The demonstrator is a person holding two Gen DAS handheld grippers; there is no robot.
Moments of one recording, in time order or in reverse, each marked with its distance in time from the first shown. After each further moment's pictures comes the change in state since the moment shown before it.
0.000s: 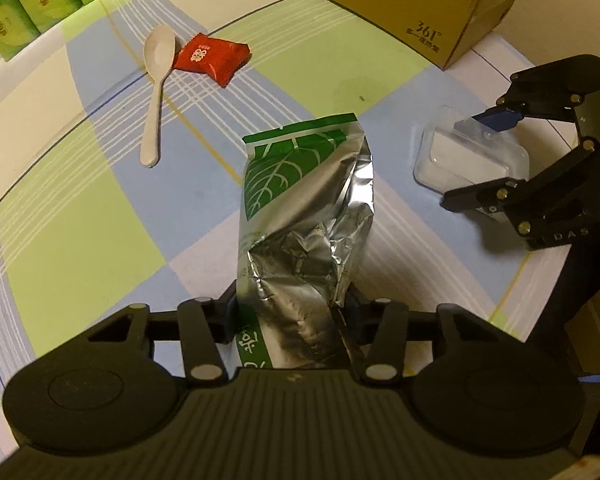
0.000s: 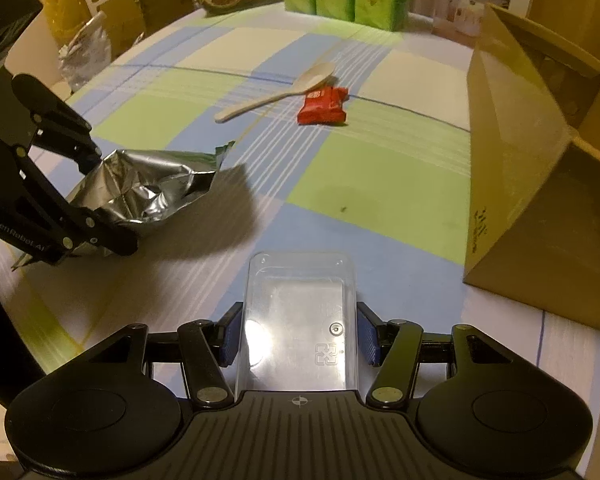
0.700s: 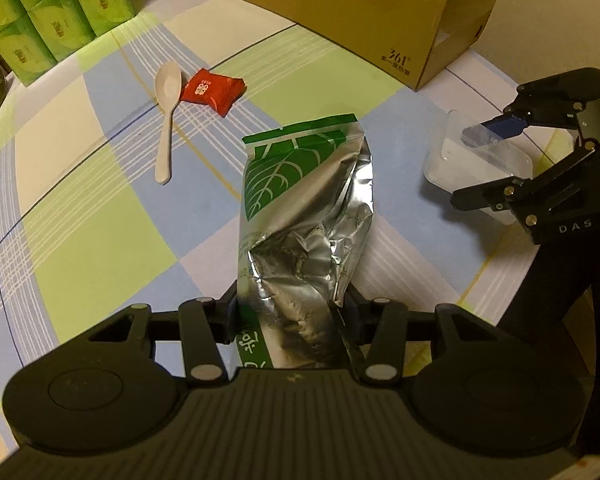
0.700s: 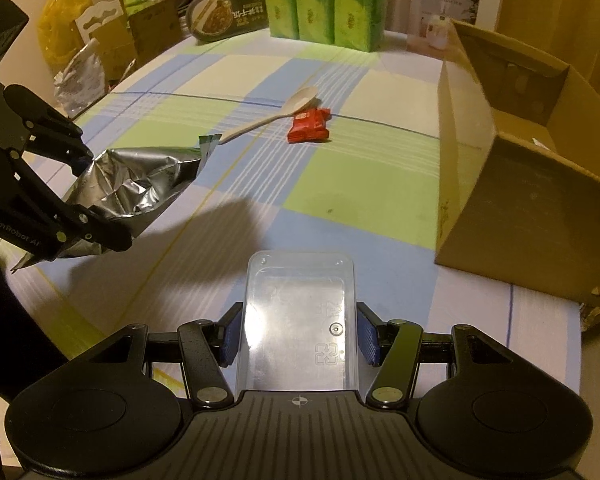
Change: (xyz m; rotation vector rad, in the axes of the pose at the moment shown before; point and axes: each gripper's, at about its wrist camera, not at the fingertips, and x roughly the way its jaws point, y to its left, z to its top) left arm -0.041 -0.020 -0.010 0.016 -0.066 0.033; right arm -0.043 0.004 -0.016 0.055 -0.060 -0.021
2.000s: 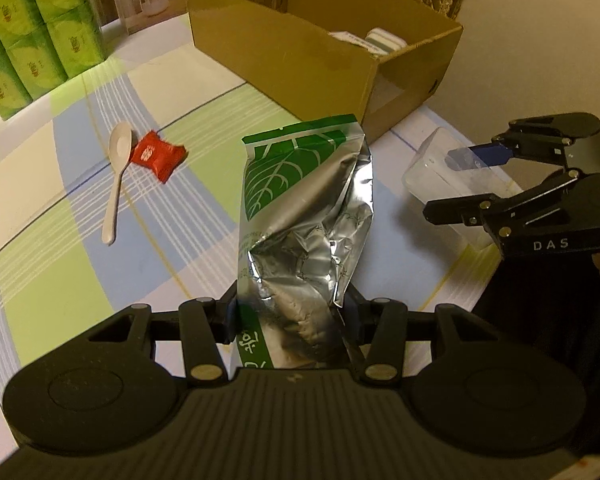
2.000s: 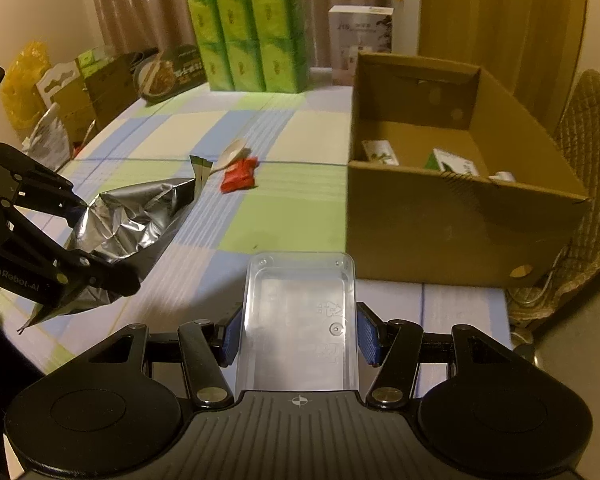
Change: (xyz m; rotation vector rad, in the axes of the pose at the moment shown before) left arm -0.022 -0.048 0.038 -0.039 -0.101 -0.069; right arm -0.060 -0.046 -0.008 0.139 -0.122 -0.069
